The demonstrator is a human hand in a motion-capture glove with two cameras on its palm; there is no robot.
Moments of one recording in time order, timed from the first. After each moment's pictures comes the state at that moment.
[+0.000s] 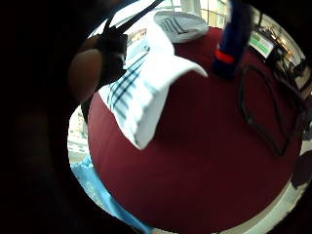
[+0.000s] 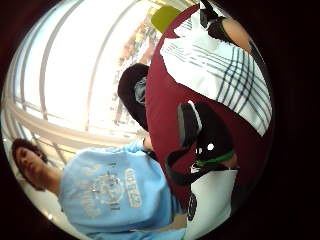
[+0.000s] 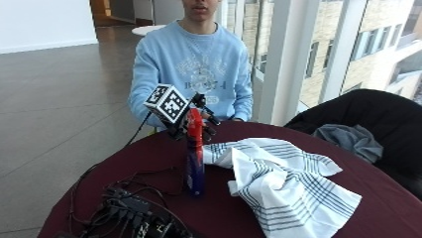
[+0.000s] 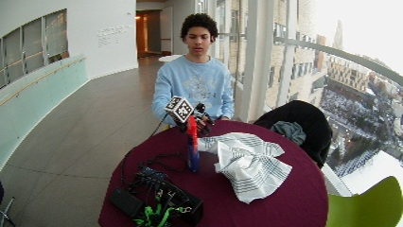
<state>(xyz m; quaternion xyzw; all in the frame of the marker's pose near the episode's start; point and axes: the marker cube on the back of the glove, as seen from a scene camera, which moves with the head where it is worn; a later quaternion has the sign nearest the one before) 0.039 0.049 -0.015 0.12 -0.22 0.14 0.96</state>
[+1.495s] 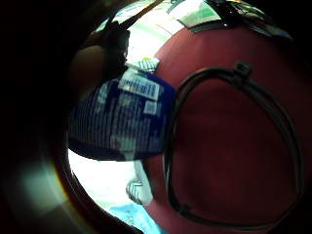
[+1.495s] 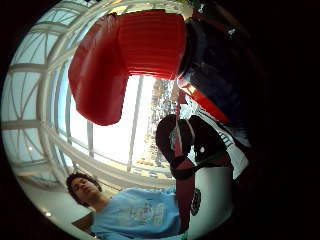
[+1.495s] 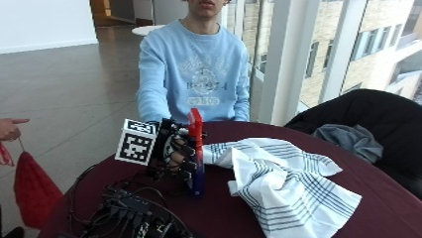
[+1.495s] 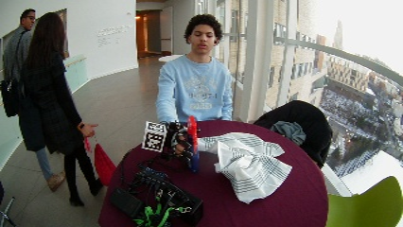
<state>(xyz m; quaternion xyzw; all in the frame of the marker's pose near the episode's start) 0.185 -0.005 -0.025 0.27 -0.42 0.29 0.82</state>
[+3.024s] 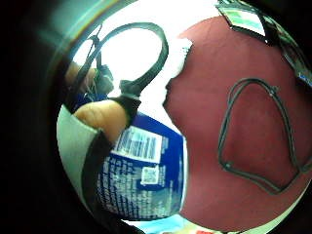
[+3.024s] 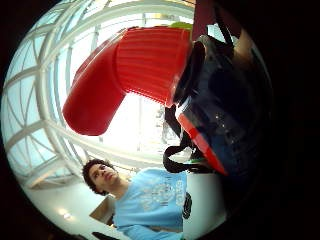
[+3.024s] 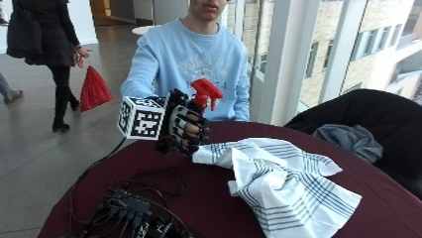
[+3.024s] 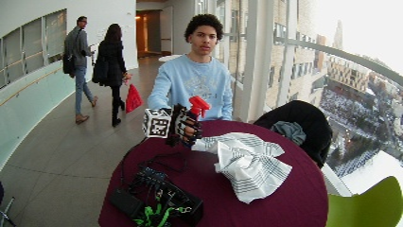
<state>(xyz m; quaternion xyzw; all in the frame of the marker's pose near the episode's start) 0.142 0.001 -0.084 0.15 -0.48 0.21 0.84</state>
